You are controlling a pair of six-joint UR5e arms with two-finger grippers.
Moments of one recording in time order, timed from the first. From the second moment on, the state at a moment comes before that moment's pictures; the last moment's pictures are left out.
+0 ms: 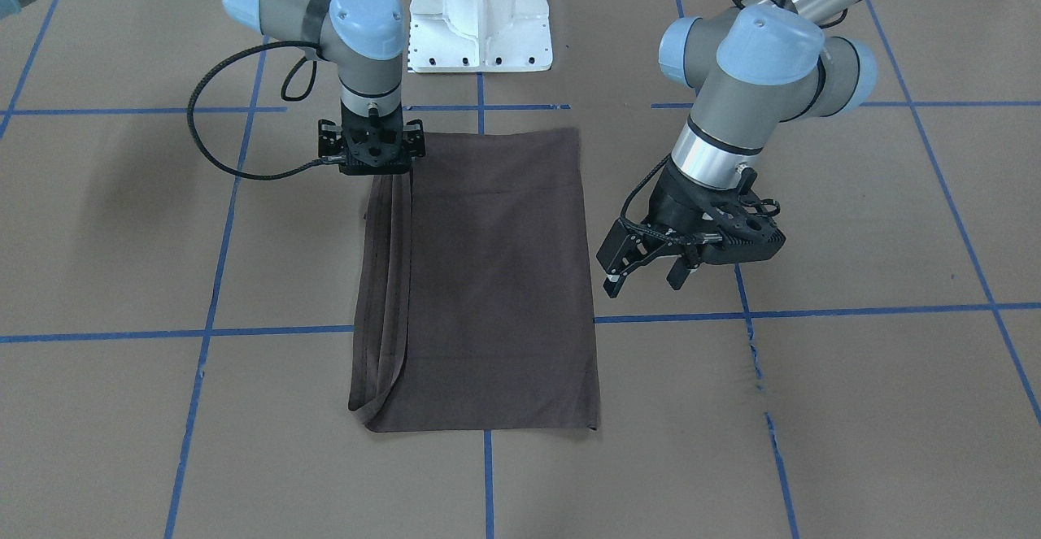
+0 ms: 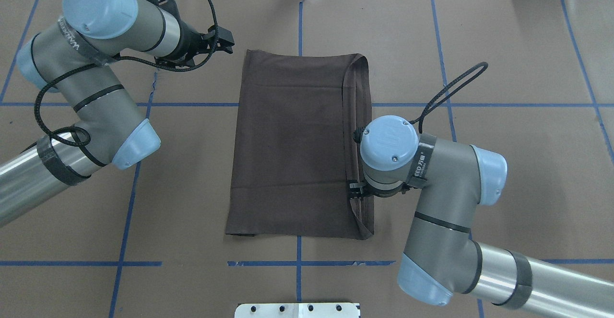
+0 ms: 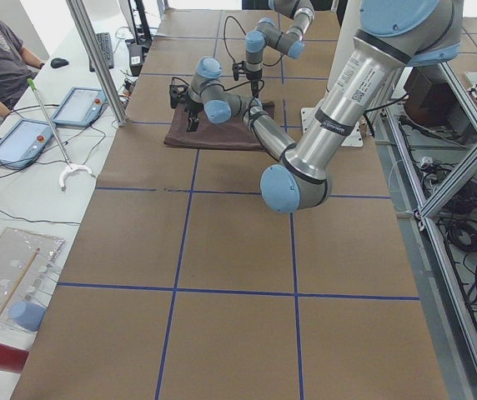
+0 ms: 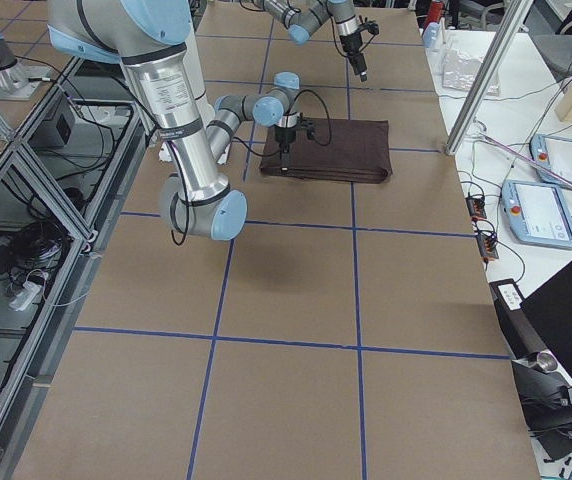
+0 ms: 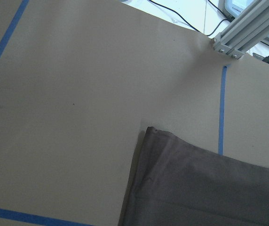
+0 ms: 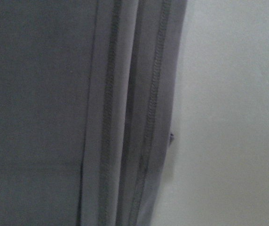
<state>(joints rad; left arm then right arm) -0.81 -2.17 -1.62 -1.98 -1.86 -1.37 0.45 -0.98 1.77 -1.82 1.83 1.08</state>
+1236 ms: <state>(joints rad) -0.81 -2.17 -1.63 -2.00 -1.87 -1.37 0.42 -0.95 1.68 -1.84 1.86 1.09</state>
